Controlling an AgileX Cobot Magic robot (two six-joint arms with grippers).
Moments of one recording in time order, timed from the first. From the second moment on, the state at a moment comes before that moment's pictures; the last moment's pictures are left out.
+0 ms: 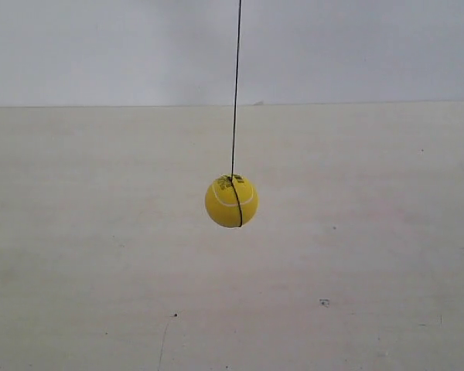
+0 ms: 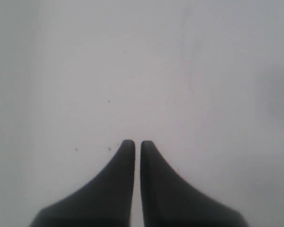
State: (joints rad) left arm 0.11 0.16 0.00 0.20 -0.71 -0.19; right arm 0.49 0.01 -0.14 0.49 -0.18 -0.42
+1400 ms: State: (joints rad) left arm 0.11 0.00 0.00 0.25 -0.07 -0.19; right arm 0.49 0.01 -0.14 0.49 -0.18 -0.42
